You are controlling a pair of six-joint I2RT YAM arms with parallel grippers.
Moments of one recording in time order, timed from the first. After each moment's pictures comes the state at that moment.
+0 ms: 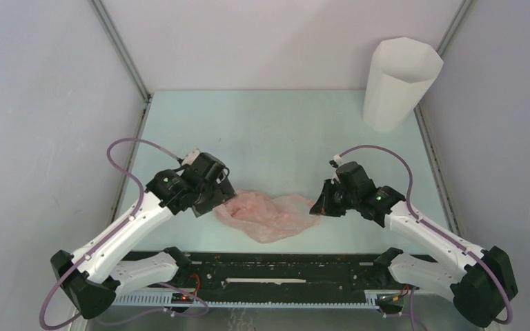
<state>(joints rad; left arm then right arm) -0.69 1.01 1.04 -1.09 -0.25 -1.09 0.63 1.02 0.68 -0.50 -0.25 0.75</state>
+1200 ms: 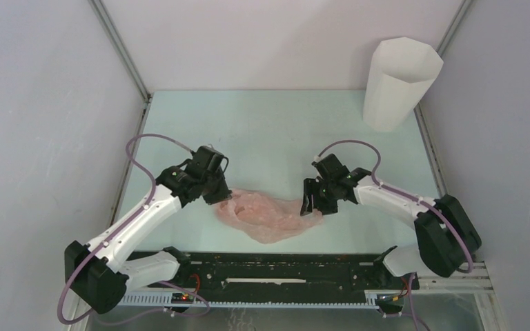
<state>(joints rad) -0.56 1.10 0.94 -0.87 -0.09 -0.87 0.62 1.38 0.77 -0.52 -0.24 0.62</state>
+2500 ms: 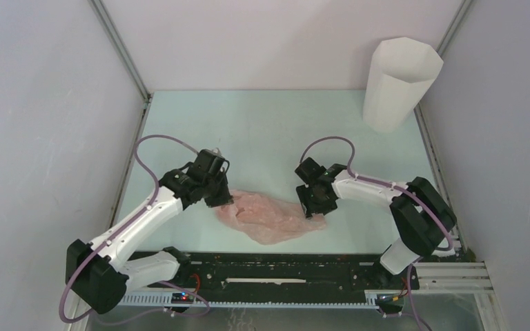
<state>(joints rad) -0.56 1.10 0.89 -0.82 -0.02 -0.76 0.73 1.59 0.94 -0.69 0.04 0.41</state>
